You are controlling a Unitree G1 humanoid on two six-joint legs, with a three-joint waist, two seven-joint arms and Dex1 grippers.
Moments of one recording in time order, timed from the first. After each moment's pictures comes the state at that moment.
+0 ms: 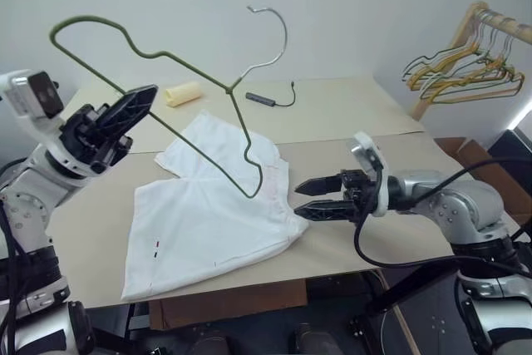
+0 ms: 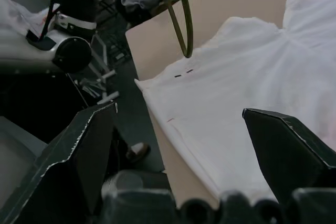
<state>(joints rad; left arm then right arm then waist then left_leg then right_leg) -0.46 0.70 0.50 -0.03 -1.29 0.81 -1.03 -0.57 -0.66 0.10 -0.11 0.87 1.01 1.11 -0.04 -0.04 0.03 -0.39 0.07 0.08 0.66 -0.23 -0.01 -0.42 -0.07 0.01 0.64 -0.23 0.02</state>
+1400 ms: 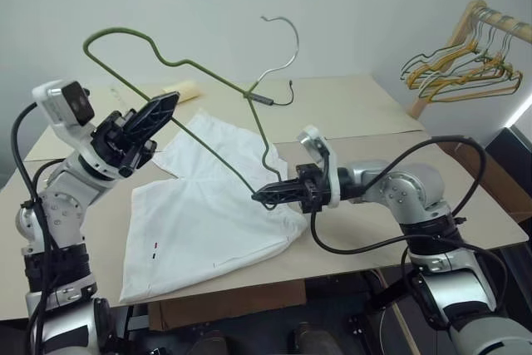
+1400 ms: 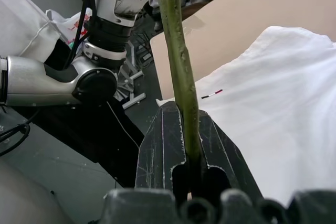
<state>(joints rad) -0.47 0.56 0.41 -0.04 -1.17 0.70 -1.04 -0.72 -0.44 0.18 -0.05 0.83 1.08 1.01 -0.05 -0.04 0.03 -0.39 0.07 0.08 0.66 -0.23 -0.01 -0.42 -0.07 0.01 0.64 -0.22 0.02</state>
